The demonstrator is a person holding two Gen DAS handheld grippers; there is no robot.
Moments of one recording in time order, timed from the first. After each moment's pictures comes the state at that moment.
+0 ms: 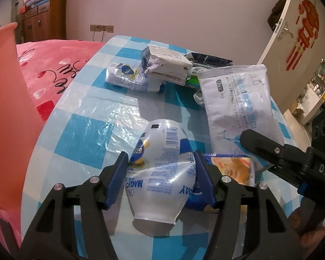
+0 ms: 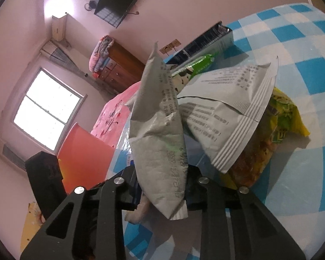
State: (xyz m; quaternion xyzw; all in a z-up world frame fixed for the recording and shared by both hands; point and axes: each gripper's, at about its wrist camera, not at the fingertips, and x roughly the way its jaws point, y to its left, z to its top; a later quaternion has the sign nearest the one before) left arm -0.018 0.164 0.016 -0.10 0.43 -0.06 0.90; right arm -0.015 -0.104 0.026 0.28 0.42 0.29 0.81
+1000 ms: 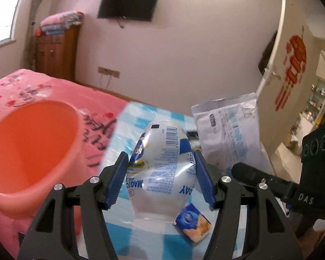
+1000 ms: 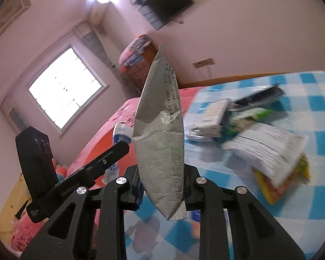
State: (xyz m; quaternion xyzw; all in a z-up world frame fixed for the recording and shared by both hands) left arm -0.082 0.223 0.140 -0.12 0.28 -0.03 0.95; right arm -0.047 -0.054 0.138 0.19 0.35 0.37 0.84
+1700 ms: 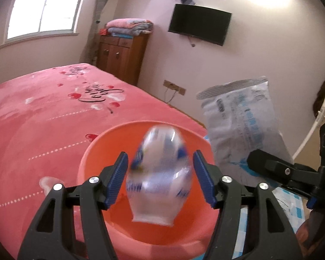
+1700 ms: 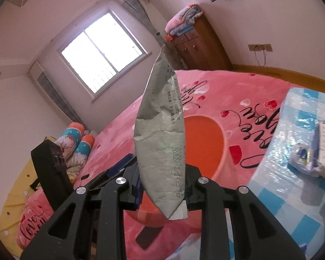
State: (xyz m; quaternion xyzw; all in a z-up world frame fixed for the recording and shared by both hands) left arm -0.109 0.372 0.135 -0.18 0.25 0.17 0.94; right arm -0.013 0.153 0.171 0.12 0.39 0.51 0.76
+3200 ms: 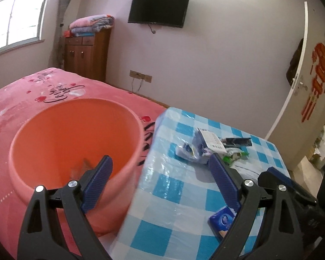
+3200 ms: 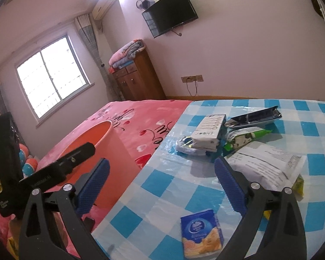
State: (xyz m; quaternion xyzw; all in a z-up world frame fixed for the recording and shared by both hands) left arm -0.097 0.249 0.125 -0.12 0.28 0.06 0.95; right arm -0.057 -0.018 0.126 0.10 0.30 0.31 0.90
